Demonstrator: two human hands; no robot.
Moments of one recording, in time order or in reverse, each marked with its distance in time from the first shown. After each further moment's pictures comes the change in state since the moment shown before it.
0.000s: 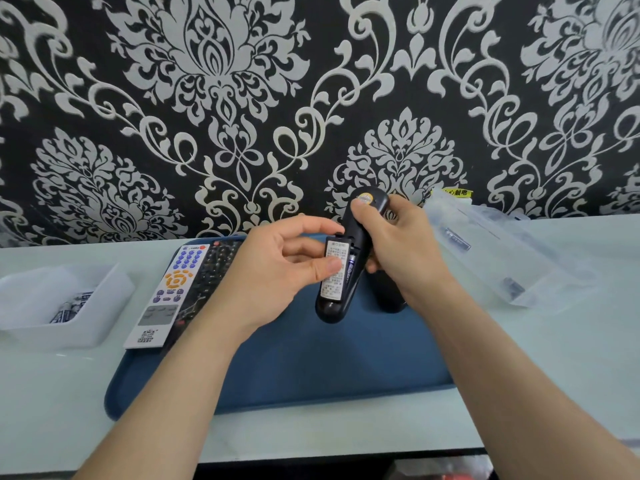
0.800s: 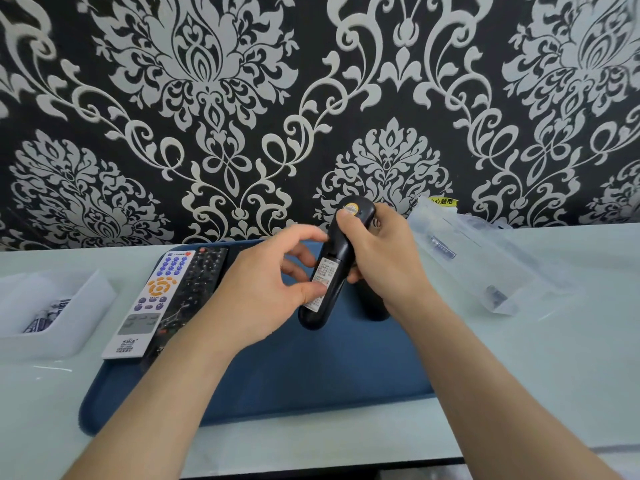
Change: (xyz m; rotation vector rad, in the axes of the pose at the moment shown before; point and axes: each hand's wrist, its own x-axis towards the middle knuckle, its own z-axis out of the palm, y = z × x) left_hand 0.002 -0.013 0.001 0.458 0.032 0.050; right_hand 0.000 0.002 0.001 -0.032 0.000 0.006
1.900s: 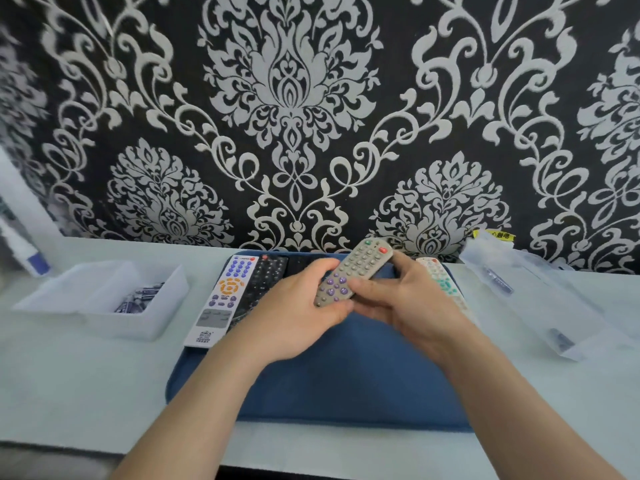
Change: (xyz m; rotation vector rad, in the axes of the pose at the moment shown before) left_hand -0.021 -0.023 -0.031 0.131 -0.066 -0.184; right_hand -0.017 0.004 0.027 0.286 -0.394 0.305
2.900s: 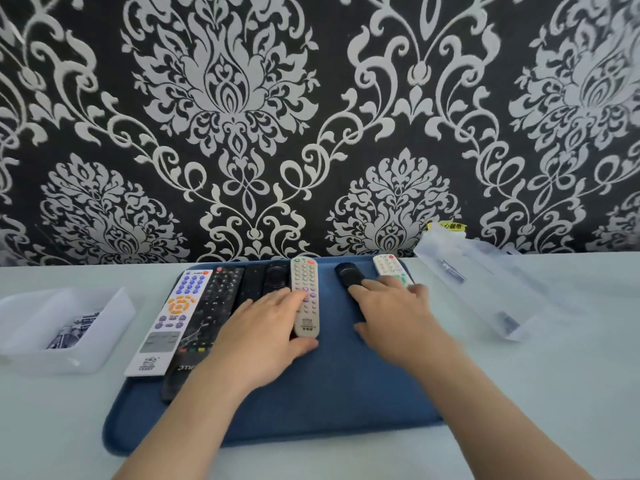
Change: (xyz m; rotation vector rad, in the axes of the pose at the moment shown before) left_hand 0.014 -0.004 0.030 0.579 -0.066 0.097; right_hand -0.008 0.011 -0.038 -1.830 0.140 -0.061
